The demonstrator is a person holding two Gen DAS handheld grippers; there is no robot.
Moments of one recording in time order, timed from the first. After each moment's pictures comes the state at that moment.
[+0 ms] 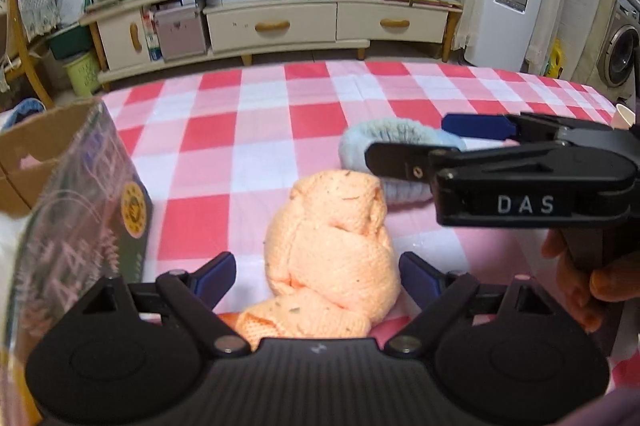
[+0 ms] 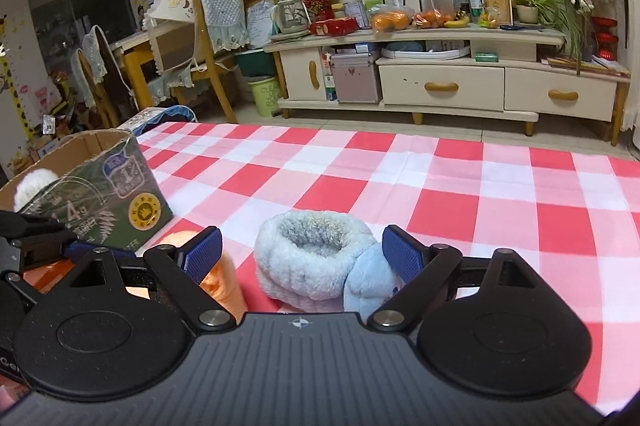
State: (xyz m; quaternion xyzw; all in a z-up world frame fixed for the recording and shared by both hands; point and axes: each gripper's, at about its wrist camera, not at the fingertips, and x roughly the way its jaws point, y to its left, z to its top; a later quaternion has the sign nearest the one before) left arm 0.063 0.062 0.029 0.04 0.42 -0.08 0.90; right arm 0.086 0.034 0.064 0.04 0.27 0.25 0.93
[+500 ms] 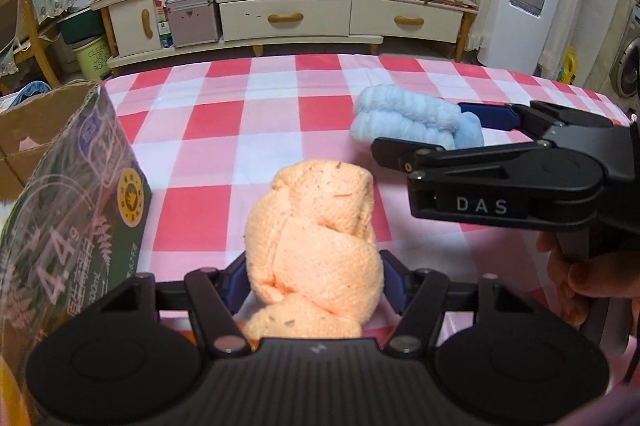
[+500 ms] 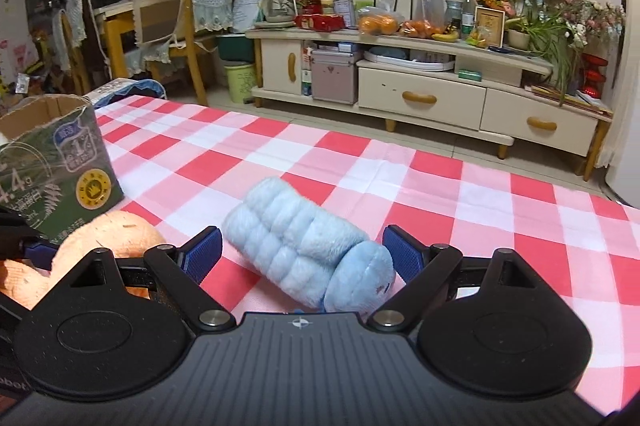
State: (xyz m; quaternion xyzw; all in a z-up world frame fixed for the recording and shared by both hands) left arm 0.069 0.063 0.027 0.02 0.42 -0.06 0.90; right arm 0.093 0.043 0.061 -0.04 0.27 0.21 0.94
